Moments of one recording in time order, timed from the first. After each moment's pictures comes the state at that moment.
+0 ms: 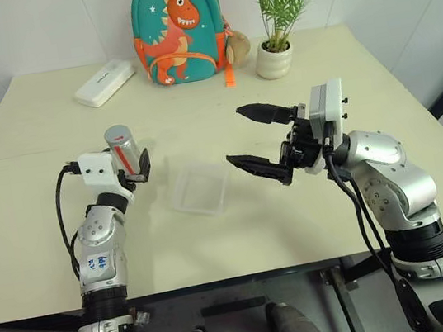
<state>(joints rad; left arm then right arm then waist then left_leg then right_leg) -0.48 0.29 0.24 0.20 -0.15 0.07 -0.15 -0.62 -0.42 0.00 -0.23 0.54 0.33 0.92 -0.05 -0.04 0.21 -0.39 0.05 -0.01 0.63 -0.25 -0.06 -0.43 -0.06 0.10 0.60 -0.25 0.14</state>
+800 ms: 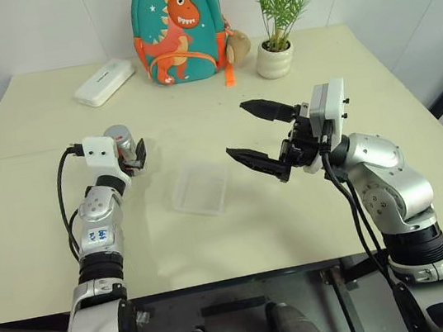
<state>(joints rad) -0.72 0.36 0.22 0.64 -0.10 -0.11 -0.16 -0.59 -0.40 0.00 -0.23 0.53 0.31 0.86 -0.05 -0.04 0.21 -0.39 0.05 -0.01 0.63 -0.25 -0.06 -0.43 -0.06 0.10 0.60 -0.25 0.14</state>
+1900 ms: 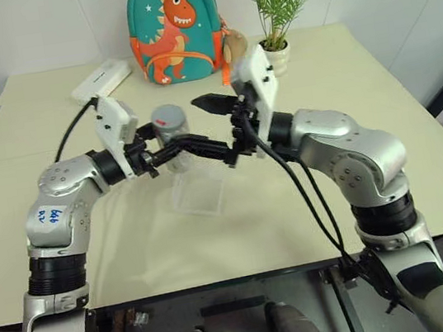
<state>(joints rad) -0.69 0.59 0.04 -0.03 -0.44 0.48 -0.79 -0.93 -0.26 0.14 -0.24 0.56 0.83 0.52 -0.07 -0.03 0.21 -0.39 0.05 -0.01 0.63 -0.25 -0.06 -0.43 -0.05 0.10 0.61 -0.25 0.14</state>
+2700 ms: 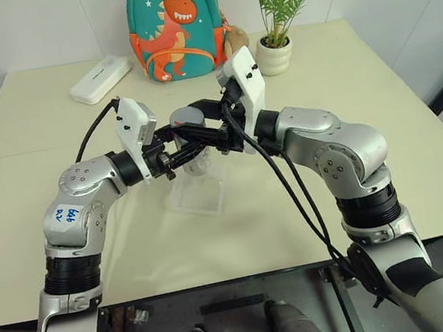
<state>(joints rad) -0.69 0.53 0.04 -0.07 -0.45 0.53 -0.75 -0.95 -0.22 0.11 -0.15 0.54 0.86 0.50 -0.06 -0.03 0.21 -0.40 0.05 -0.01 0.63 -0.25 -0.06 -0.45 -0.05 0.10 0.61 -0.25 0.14</state>
